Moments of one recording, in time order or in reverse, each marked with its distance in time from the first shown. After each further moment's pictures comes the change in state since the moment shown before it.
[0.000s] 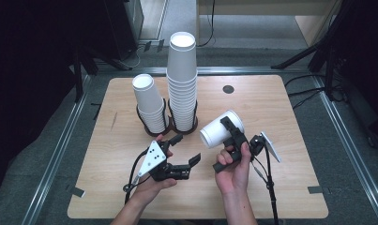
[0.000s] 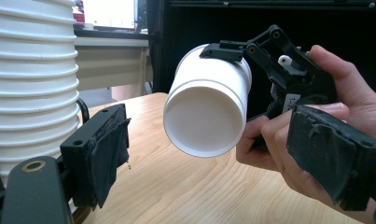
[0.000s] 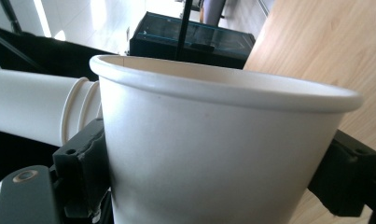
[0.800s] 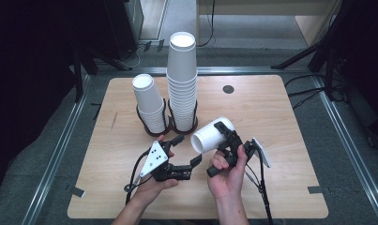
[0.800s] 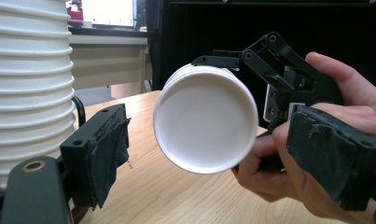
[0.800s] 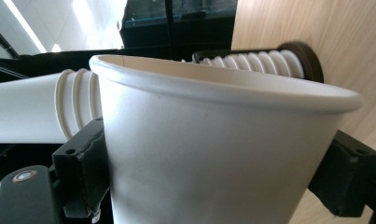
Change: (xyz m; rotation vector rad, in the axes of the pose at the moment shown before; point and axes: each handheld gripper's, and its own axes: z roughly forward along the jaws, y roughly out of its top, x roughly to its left) left arm -0.002 -0.002 0.003 0.011 -0.001 0.002; right arm -0.006 -0.018 0.001 0.110 -0.031 0.298
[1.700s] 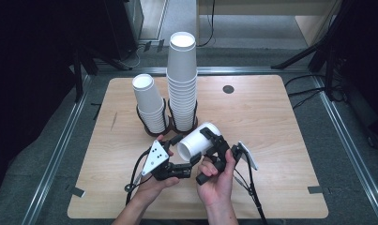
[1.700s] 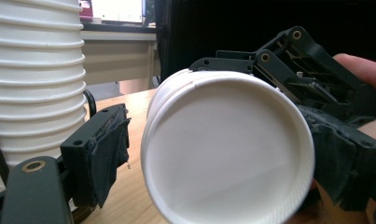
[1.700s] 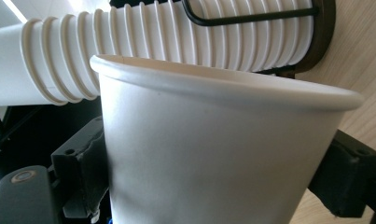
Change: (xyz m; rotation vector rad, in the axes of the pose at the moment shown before) left arm 0.002 -0.003 0.002 0.015 0.036 0.003; right arm -0.007 -0.032 0.007 0.113 -0.003 0.069
